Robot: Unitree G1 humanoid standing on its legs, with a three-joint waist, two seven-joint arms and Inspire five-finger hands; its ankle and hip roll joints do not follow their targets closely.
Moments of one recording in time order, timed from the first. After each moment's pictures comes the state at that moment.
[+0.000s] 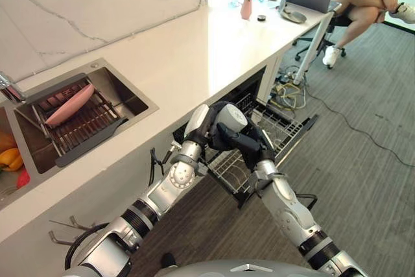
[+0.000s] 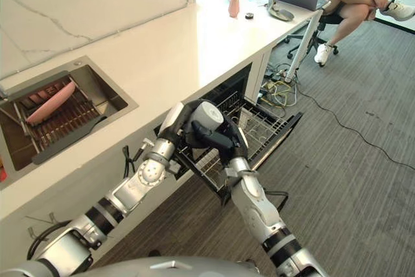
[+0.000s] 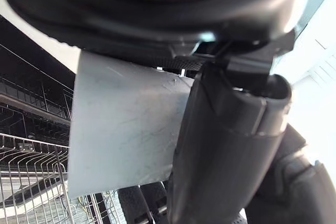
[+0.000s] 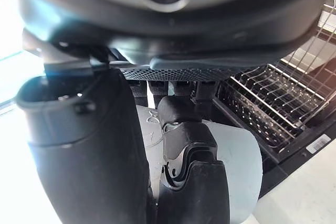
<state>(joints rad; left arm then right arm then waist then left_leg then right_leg) -0.34 0.35 -0.62 0.24 0.07 -0.10 0.36 -0.10 -0.24 0.49 0.12 0.79 -0.19 -0.27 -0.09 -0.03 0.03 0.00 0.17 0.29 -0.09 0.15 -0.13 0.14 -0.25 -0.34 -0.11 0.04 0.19</state>
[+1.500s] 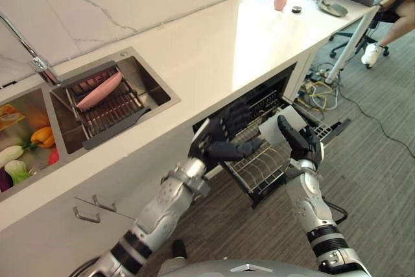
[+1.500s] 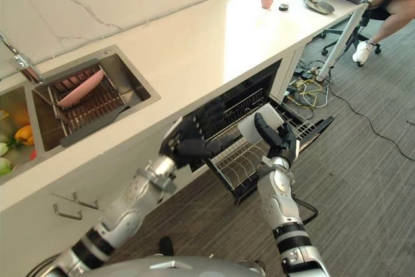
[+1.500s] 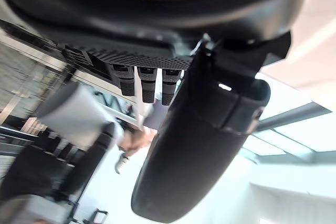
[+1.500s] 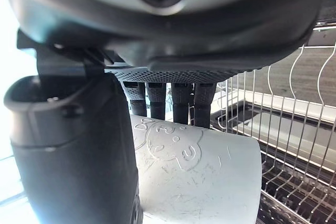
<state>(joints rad) 0.00 0.38 -0.56 -0.06 -0.77 -0.11 0.03 -0.12 -0.21 0.12 0.30 0.72 -0.19 -0.50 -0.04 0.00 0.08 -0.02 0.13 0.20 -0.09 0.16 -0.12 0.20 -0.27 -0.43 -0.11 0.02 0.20</state>
